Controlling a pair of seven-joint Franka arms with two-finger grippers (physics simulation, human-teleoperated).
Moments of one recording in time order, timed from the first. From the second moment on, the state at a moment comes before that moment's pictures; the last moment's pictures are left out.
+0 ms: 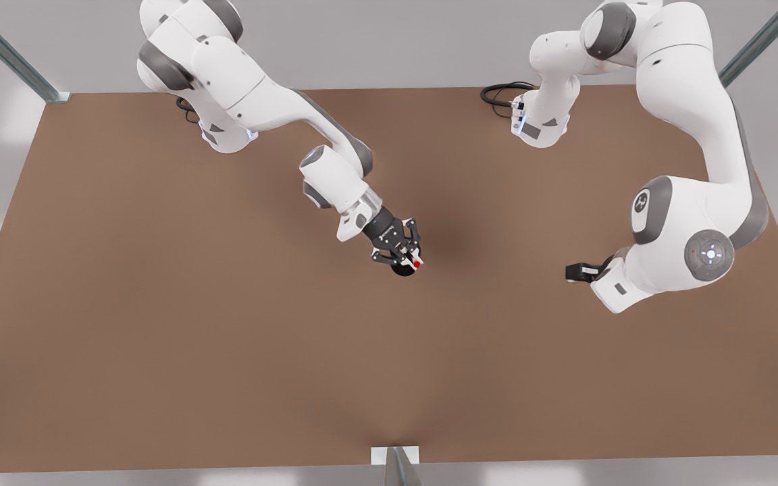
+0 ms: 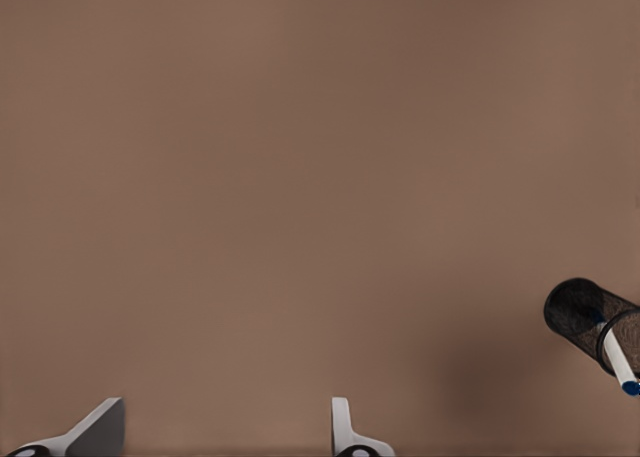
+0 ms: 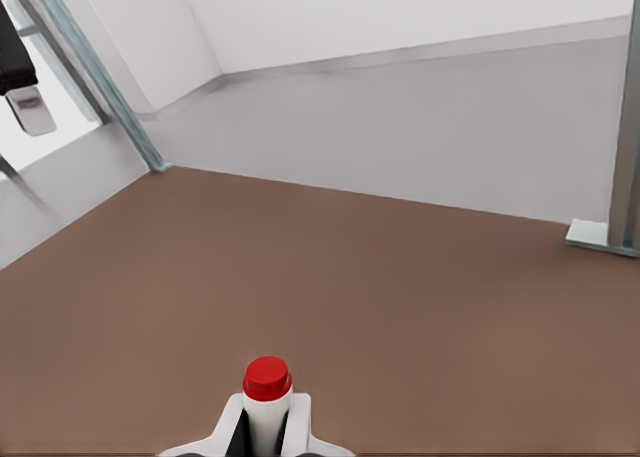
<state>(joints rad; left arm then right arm) 0.01 0.48 -0.19 -1.26 0.02 1.53 -0.02 0.53 0.55 0.29 -1.88 -0.09 3.39 0.28</state>
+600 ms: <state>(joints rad) 0.00 0.50 -0.19 -1.26 0.02 1.53 -0.02 0.54 0.51 0.29 -2.09 -0.09 3.49 0.28</state>
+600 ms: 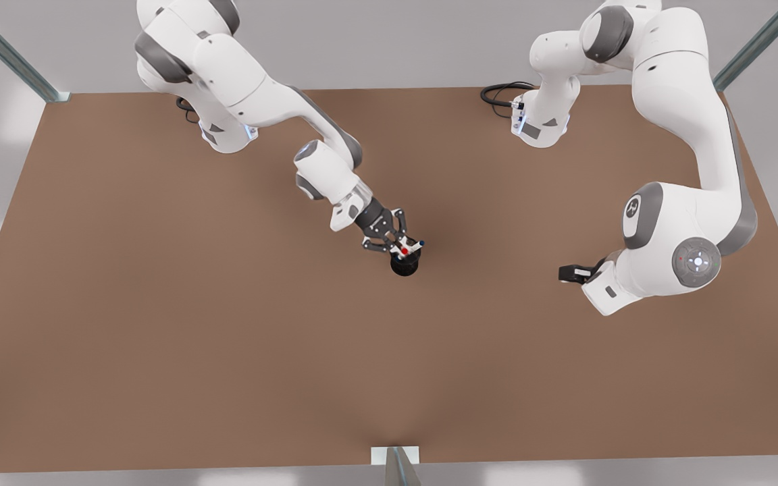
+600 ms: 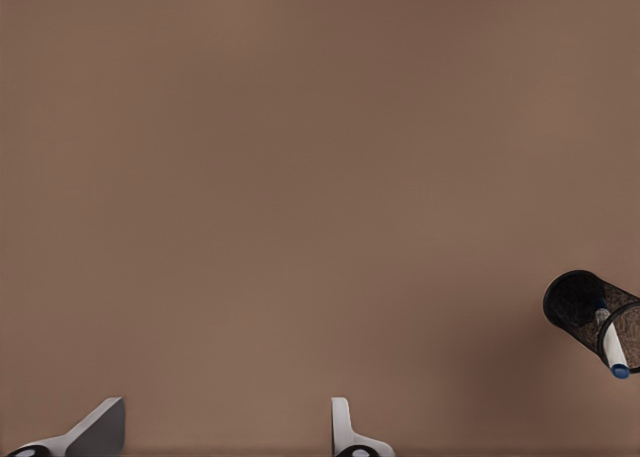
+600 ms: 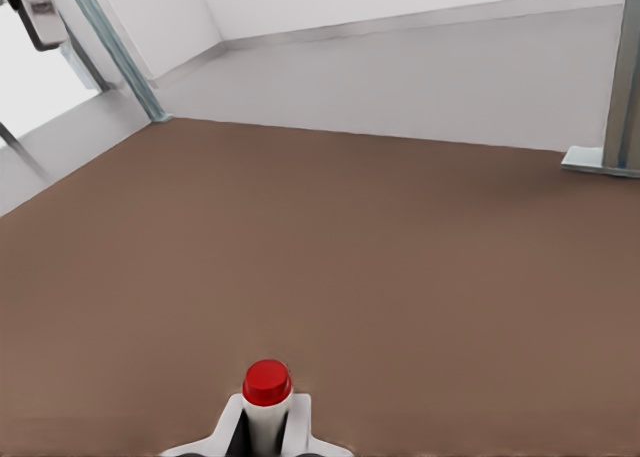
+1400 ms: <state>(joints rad) 0.06 0.43 -0.19 -1.25 0.03 1.51 -0.05 0.13 0.30 0.00 -1.31 -0.05 1.81 0.20</state>
